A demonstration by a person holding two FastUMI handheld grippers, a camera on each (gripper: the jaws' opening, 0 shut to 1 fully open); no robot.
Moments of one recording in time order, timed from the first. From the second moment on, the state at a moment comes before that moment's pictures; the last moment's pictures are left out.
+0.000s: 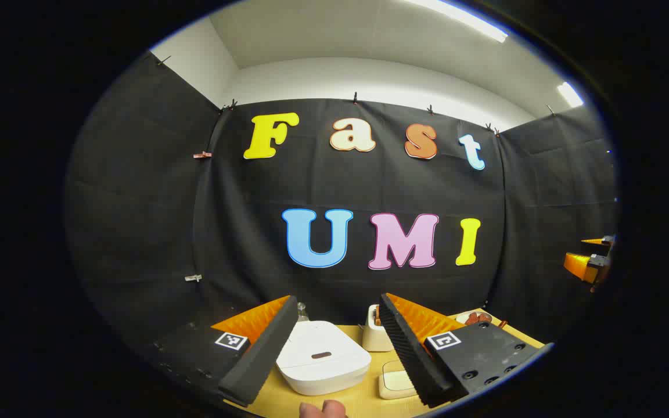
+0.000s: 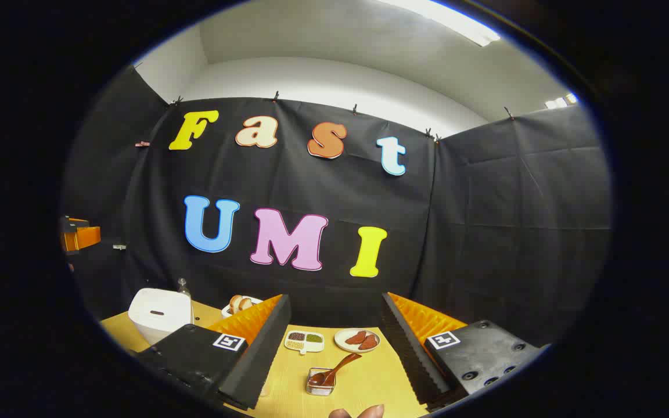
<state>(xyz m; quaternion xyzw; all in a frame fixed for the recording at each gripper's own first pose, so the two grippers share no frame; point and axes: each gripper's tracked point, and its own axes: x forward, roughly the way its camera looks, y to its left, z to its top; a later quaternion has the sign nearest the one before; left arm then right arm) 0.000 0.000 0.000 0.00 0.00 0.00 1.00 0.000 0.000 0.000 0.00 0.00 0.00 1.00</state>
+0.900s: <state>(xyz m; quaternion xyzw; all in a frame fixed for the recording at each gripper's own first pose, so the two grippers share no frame) 0.002 0.005 0.000 0.01 0.00 0.00 1.00 0.002 0.008 -0.001 0.00 0.00 0.00 1.00</state>
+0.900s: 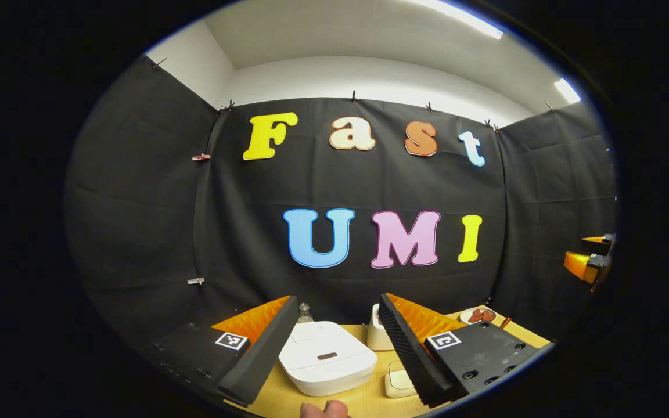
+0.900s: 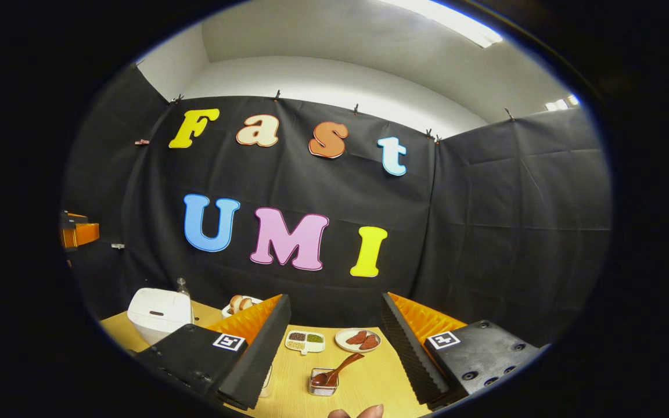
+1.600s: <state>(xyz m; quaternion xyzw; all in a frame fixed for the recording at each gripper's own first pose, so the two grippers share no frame) 0.003 0.005 0.007 0.02 -0.01 -0.02 1.00 0.005 -0.001 -0.002 -0.01 -0.01 -0.01 1.00</state>
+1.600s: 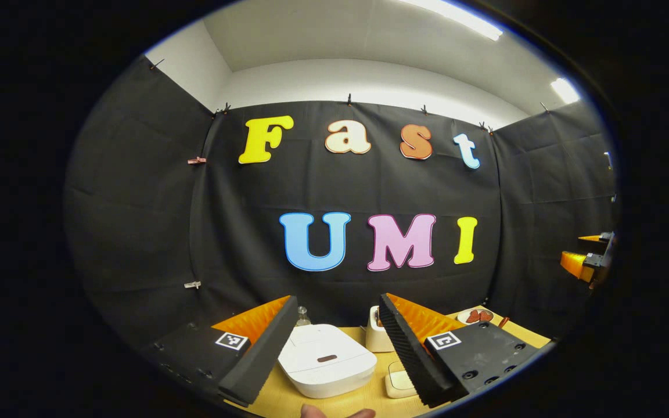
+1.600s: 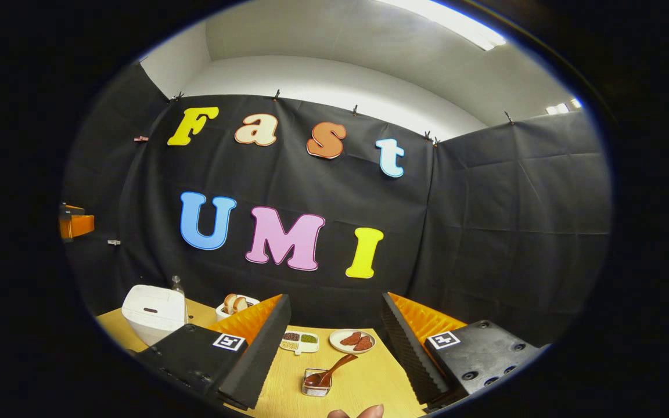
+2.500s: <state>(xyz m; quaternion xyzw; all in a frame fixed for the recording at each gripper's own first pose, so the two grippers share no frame) 0.052 -0.007 -0.081 0.05 0.10 -0.19 0.98 -0.018 -0.006 -0.033 -0.03 0.01 -0.03 1.00</state>
